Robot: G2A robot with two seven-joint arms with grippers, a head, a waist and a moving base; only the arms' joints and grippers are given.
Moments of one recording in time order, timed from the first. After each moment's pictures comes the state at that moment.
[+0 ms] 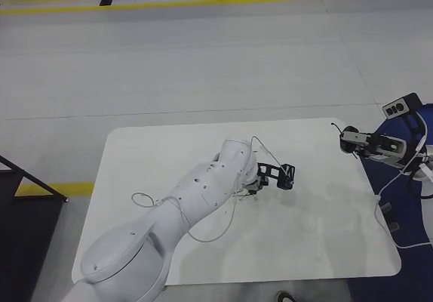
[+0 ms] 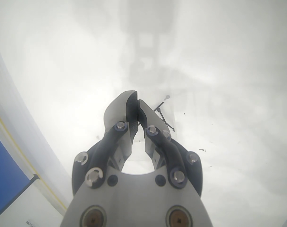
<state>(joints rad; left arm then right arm) 0.33 -1.80 -0.43 -0.60 1.48 -0.97 -0.53 -1.03 -0.92 1.71 -1.35 0.64 -0.17 1.43</state>
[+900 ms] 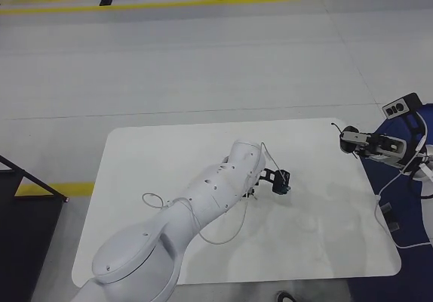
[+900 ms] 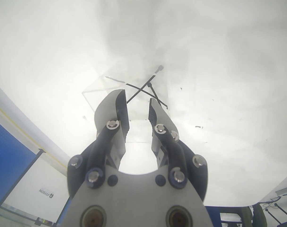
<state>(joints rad) 0.31 -1.87 -0.41 -0.52 1.43 -0.96 -0.75 -1.03 -0.92 1.71 -1.35 0.64 -0.17 1.43</state>
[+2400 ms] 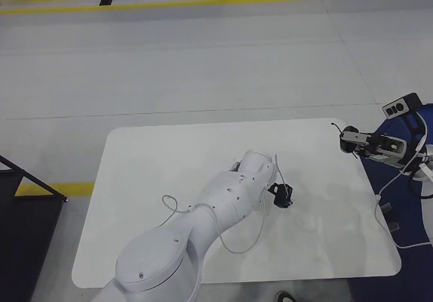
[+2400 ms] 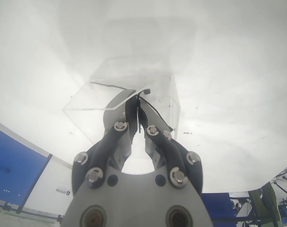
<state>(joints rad) 0.28 -2.01 -0.28 -0.28 1.52 -1.01 -0.60 -1.03 -0.92 1.71 -1.35 0.64 -0.17 1.43</state>
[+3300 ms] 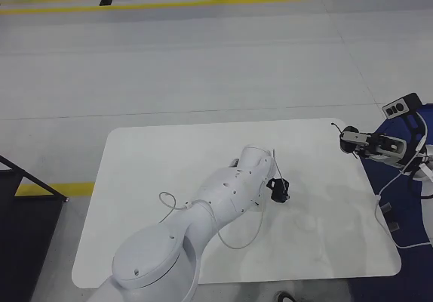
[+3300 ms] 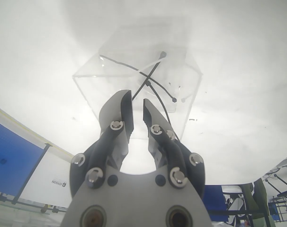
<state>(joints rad) 0.27 -2.00 -0.30 -0.31 1.47 -1.01 -0.73 -1.03 -0.92 1.71 -1.35 0.64 -0.17 1.43</state>
